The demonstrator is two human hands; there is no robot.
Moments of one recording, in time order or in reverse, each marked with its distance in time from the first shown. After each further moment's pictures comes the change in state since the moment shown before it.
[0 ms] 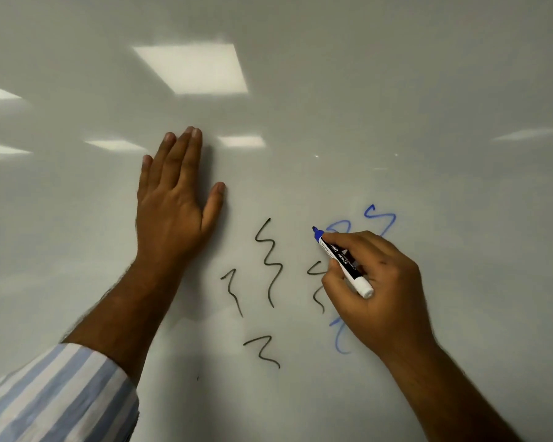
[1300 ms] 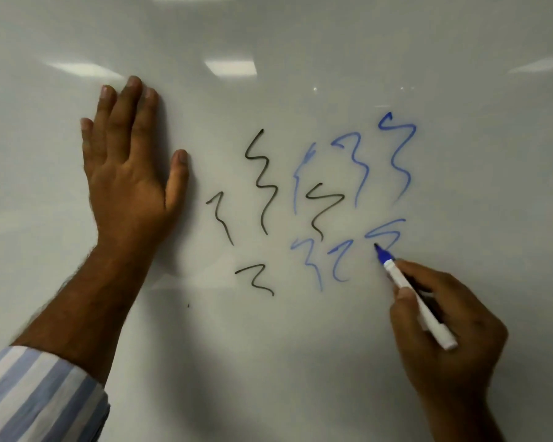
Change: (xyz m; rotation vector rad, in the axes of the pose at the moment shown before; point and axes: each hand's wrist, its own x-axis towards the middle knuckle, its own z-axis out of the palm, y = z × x) left_hand -0.079 -0.018 -0.002 -0.016 -0.014 -0.049; right_hand -0.130 0.015 -0.037 -0.206 0.146 0.208
